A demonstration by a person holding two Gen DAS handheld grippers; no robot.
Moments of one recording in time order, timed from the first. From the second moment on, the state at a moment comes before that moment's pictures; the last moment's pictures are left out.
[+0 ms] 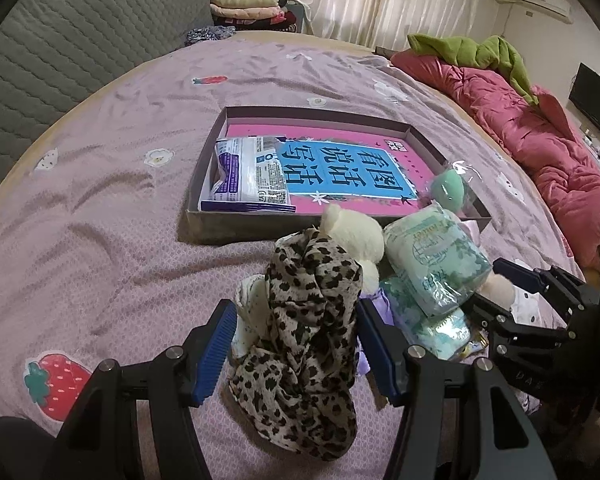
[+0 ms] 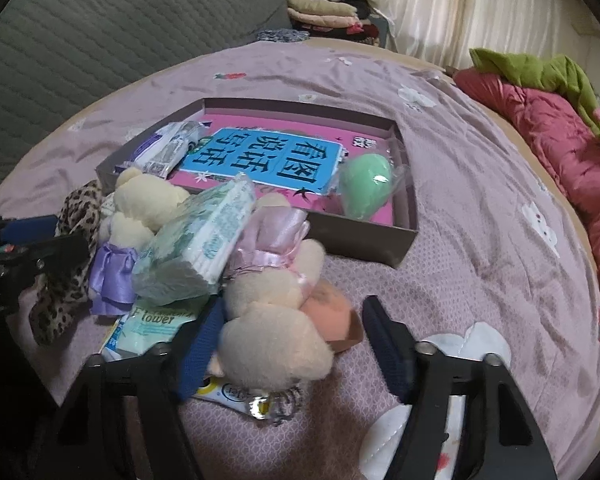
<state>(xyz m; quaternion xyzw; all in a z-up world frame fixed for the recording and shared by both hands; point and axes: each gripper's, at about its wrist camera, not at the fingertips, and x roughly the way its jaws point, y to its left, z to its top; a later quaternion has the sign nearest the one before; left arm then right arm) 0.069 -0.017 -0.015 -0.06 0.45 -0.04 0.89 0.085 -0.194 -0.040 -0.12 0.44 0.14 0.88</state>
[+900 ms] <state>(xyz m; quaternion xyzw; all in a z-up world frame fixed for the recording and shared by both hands) 0.067 -0.002 -0.014 -0.09 0.45 -0.05 0.89 0.078 -0.204 -0.016 -0.08 0.41 0.17 0.89</state>
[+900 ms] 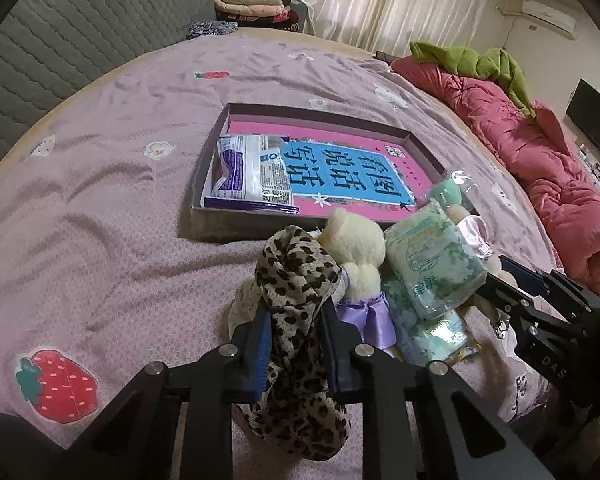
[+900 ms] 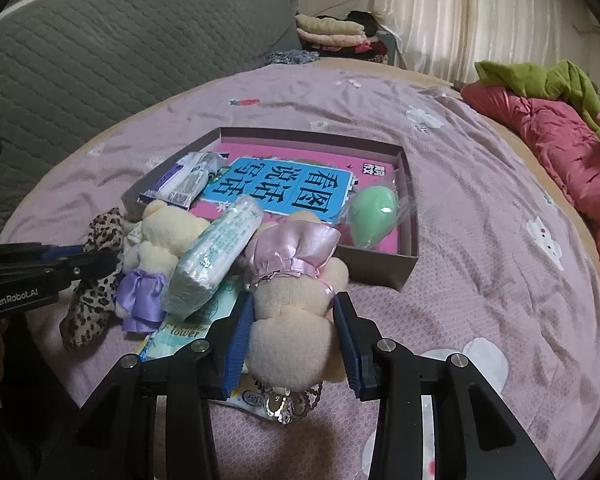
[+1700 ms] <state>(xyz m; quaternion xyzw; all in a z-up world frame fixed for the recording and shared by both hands) 0.054 -0.008 0.015 -0.09 0.42 -0.07 0.90 0.075 -0.224 0.004 -0.04 0.38 0.16 0.91</state>
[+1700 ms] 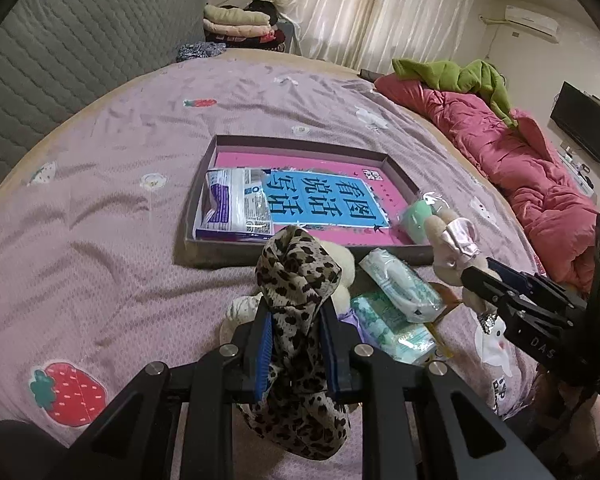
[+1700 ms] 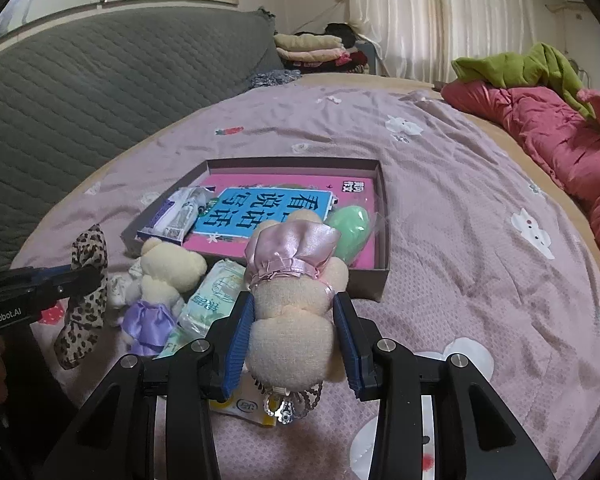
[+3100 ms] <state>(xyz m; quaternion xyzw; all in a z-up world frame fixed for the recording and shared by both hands) 0.099 -0.021 0.036 -0.08 0.39 -0.06 0.92 0.126 -0.203 0.032 -0.01 0.34 0.18 0.92</state>
